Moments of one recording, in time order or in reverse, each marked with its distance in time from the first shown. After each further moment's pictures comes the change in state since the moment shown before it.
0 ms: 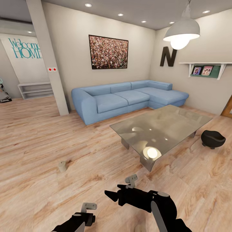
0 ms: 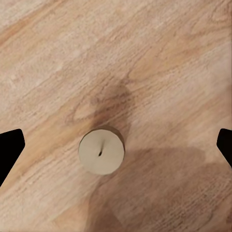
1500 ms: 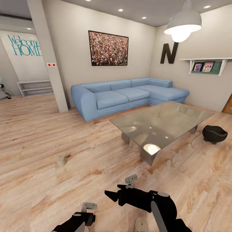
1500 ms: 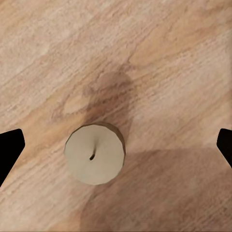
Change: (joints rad) left arm 0.000 0.000 -0.003 -0.001 -0.001 -0.007 0.001; right arm 0.000 0.000 0.000 0.000 0.002 0.000 0.000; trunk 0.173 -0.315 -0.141
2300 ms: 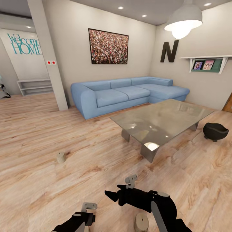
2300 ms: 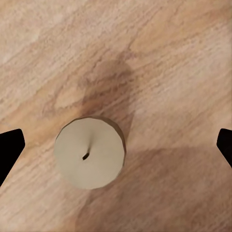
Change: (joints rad) left arm 0.000 0.000 -0.002 0.000 -0.001 0.000 0.001; right arm 0.000 0.000 0.000 0.001 0.001 0.000 0.000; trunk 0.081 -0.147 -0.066
